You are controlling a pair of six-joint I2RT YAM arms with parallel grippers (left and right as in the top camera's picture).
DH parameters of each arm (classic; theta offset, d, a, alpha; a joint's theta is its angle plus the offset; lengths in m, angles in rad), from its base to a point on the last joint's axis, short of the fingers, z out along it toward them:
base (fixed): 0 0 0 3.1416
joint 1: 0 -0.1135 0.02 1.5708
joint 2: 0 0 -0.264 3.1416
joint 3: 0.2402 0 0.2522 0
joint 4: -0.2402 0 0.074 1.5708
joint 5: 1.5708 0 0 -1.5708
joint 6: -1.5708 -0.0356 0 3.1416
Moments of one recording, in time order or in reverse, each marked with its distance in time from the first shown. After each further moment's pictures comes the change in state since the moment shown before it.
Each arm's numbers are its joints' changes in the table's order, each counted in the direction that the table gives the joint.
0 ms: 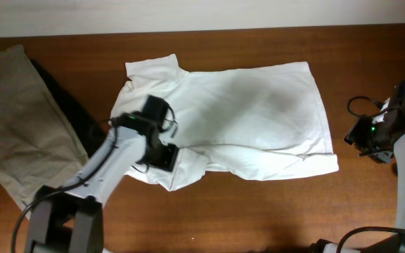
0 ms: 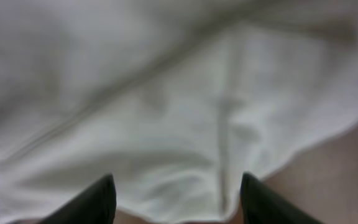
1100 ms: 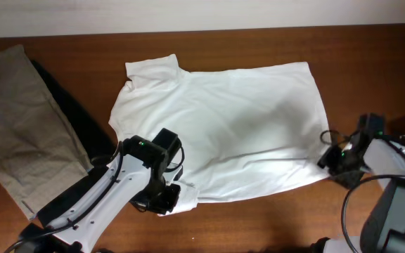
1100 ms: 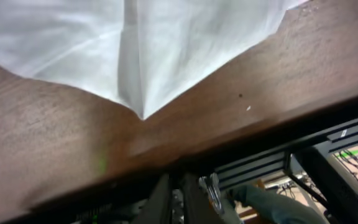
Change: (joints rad) left arm 0.166 -0.198 -0.119 -0.371 0.129 0.124; right arm 0.000 0.194 -0.410 0.368 -0.042 -0.079
